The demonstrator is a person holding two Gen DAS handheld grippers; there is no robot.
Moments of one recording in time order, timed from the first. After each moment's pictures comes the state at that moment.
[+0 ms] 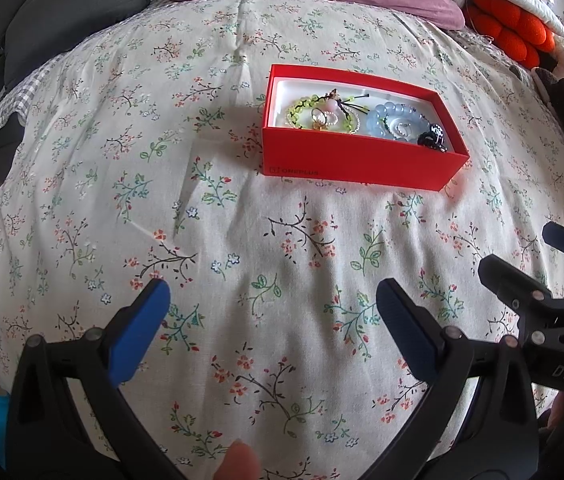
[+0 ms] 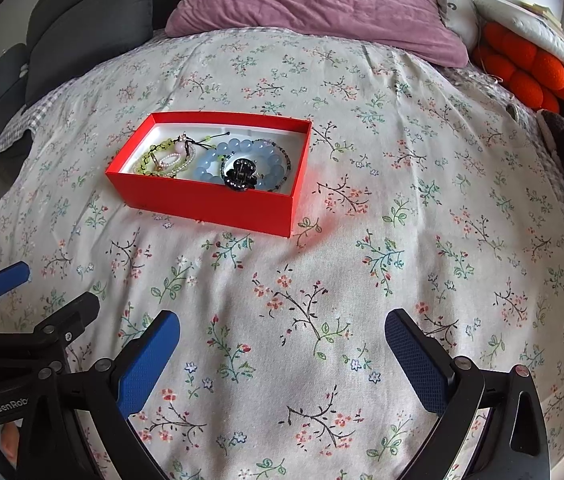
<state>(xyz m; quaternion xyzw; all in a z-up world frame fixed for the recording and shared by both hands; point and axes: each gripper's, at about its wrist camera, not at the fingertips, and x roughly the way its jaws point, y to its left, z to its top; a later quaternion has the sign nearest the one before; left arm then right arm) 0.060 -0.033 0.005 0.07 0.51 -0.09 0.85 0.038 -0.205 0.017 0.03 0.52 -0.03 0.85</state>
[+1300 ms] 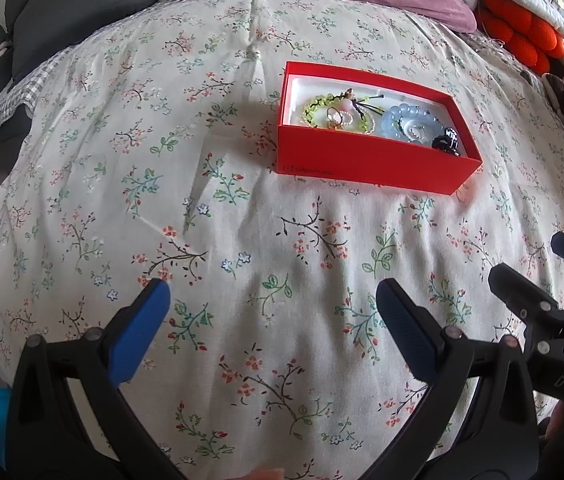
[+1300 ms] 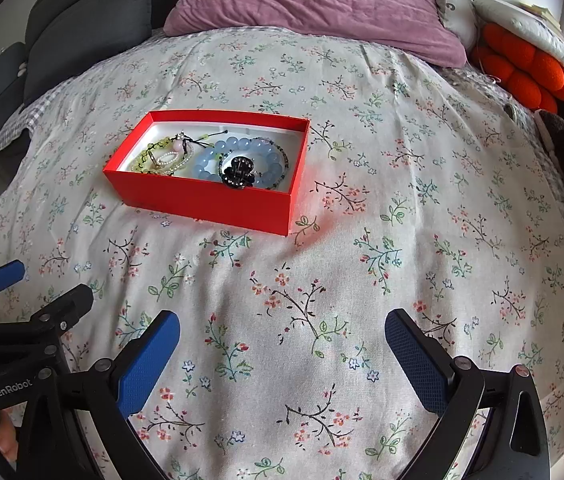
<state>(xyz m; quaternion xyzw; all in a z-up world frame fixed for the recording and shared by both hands) 0.064 -0.027 0.003 0.07 0.52 -0.07 0.85 0.037 -0.205 0.015 0.03 0.53 -0.04 0.85</state>
